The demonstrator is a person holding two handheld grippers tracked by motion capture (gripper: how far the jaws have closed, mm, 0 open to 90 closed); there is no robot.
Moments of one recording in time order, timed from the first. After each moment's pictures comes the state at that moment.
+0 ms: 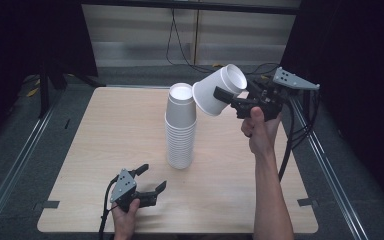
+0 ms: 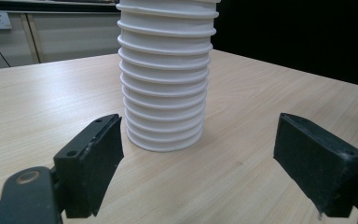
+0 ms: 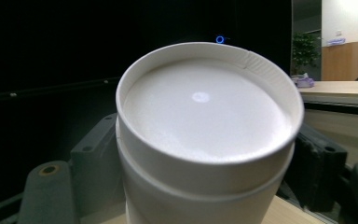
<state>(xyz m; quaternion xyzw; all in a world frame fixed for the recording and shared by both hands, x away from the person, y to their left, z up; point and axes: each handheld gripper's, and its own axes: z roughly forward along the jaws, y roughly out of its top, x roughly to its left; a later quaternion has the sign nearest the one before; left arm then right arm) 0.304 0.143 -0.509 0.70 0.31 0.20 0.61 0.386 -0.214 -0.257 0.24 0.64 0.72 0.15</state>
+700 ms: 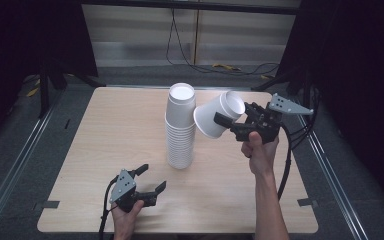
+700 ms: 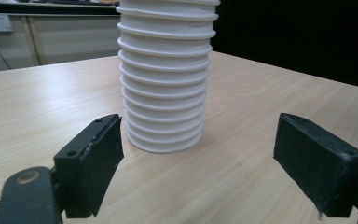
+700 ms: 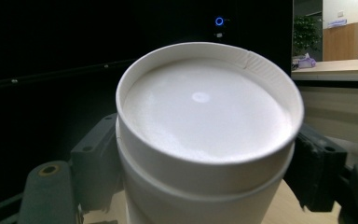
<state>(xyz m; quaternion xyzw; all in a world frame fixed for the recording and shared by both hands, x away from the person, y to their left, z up) 0.303 0.143 -0.509 0.70 0.30 0.20 0.61 0.364 -0.219 -0.306 0.26 0.65 0.71 0.14</state>
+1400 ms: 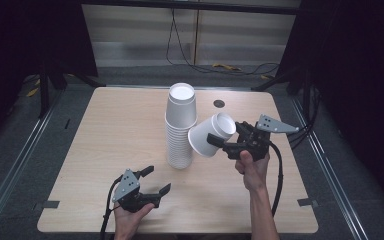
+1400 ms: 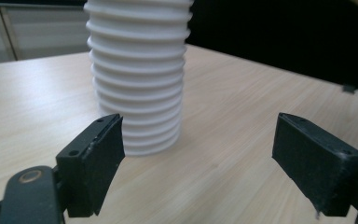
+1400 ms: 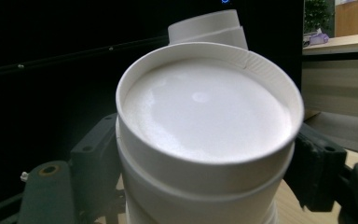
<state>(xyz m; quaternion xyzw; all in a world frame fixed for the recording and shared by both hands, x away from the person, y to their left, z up) 0.298 0.134 -0.496 0.72 0.28 0.18 0.61 0.351 -0.209 -0.353 0.27 0.66 0.69 0.11</state>
